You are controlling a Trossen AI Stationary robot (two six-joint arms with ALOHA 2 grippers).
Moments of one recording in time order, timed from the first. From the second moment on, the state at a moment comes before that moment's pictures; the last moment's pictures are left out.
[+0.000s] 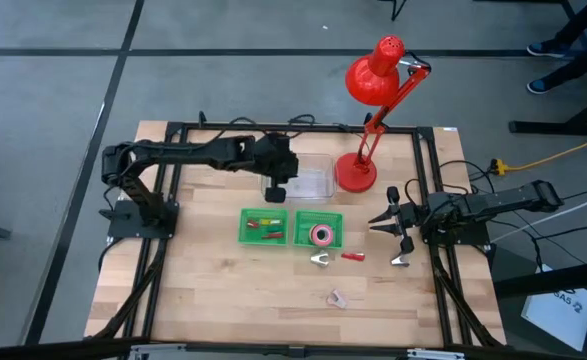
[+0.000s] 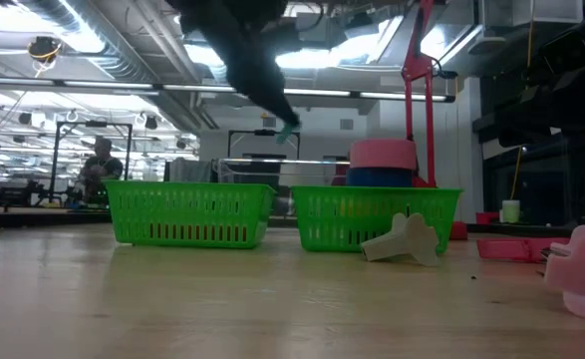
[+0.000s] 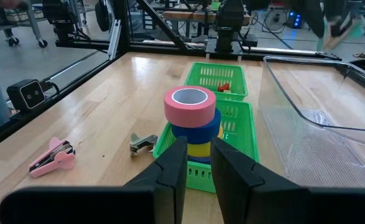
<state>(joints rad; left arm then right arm) 0.26 1.63 1.27 -0.44 -0.02 0.36 0.19 0.23 0.01 0.03 0.01 -0.01</state>
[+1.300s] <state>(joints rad) 0.34 1.71 1.27 -0.51 0.04 0.25 0.19 0.23 0.01 0.03 0.01 -0.01</state>
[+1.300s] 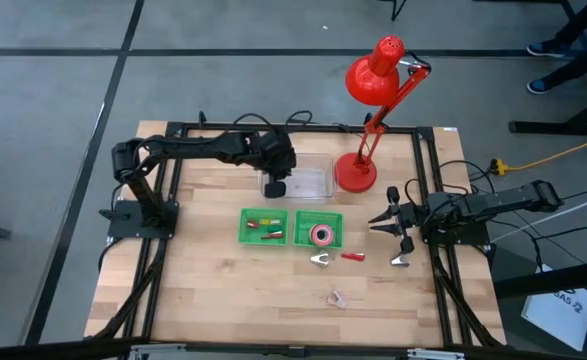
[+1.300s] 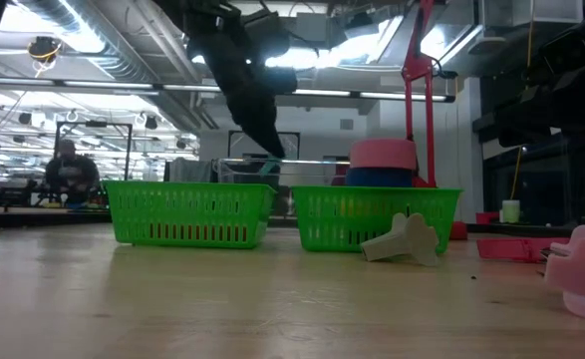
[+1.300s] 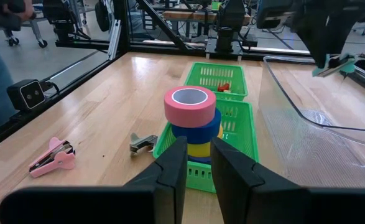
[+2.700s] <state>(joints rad) 0.33 1.81 1.27 -0.54 -0.07 0.38 0.19 0.23 0.01 0.03 0.01 -0.01</state>
